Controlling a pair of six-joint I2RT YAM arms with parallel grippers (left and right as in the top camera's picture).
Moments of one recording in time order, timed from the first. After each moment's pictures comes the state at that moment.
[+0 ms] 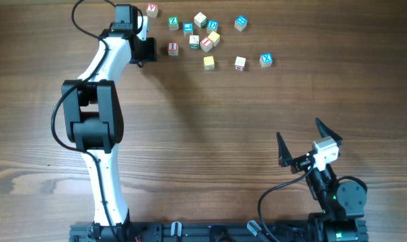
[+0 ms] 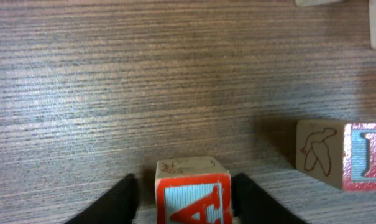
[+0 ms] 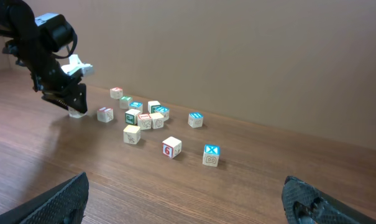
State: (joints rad) left arm -0.05 2.37 1.86 -0.59 0.10 -0.05; right arm 0.05 0.02 0.01 0.02 -0.28 -0.10
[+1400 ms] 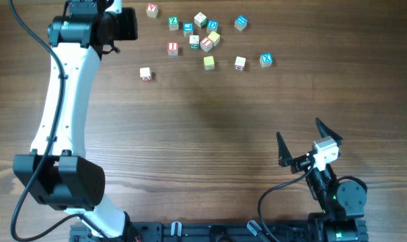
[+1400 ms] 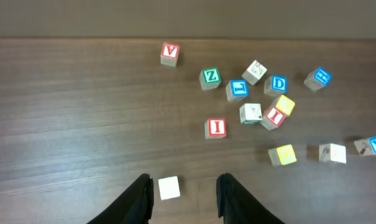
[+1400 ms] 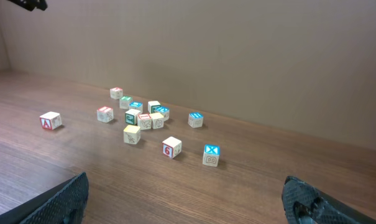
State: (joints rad) left arm -0.05 1.83 1.85 -0.85 0.09 -0.05; right arm 0.05 0.02 0.01 0.02 -0.28 -0.10
